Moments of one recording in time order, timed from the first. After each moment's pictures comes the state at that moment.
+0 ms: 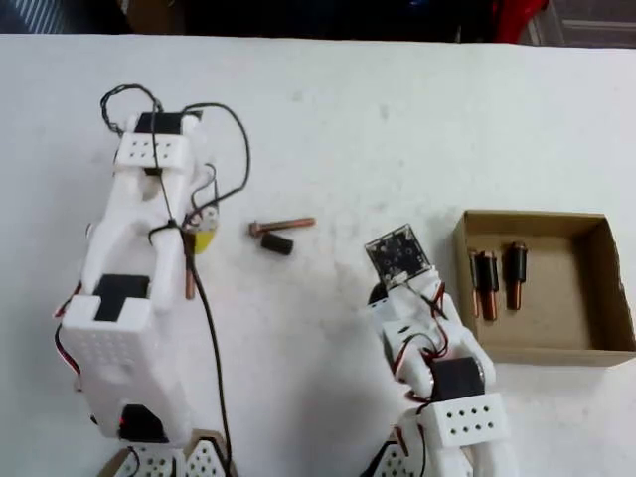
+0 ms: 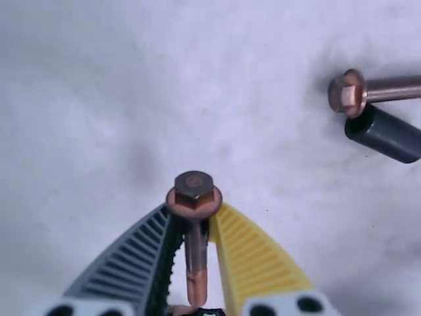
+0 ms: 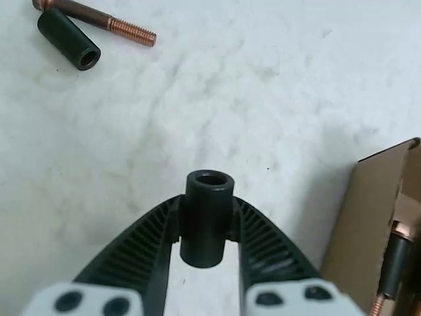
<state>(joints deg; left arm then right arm) -4.5 24.6 -11.9 97.2 12.4 -12.7 -77.7 83.3 47.6 20.7</state>
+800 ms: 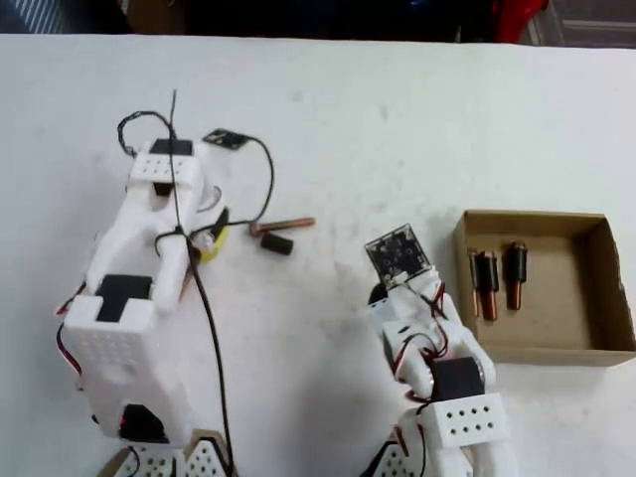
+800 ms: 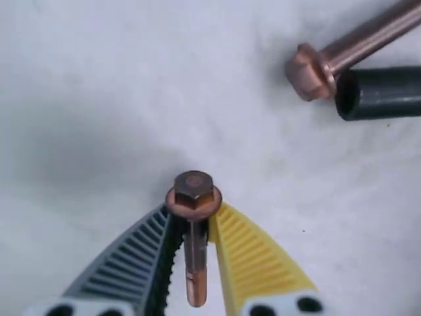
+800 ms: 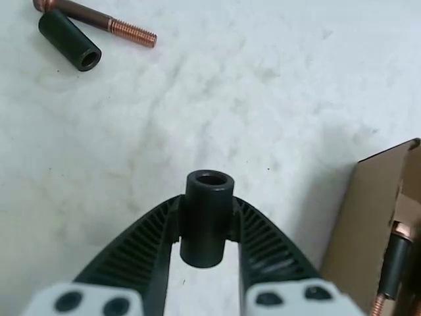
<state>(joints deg) -3.5 24.6 0.9 81.9 -14.5 -12.7 -77.7 83.3 47.6 20.7</state>
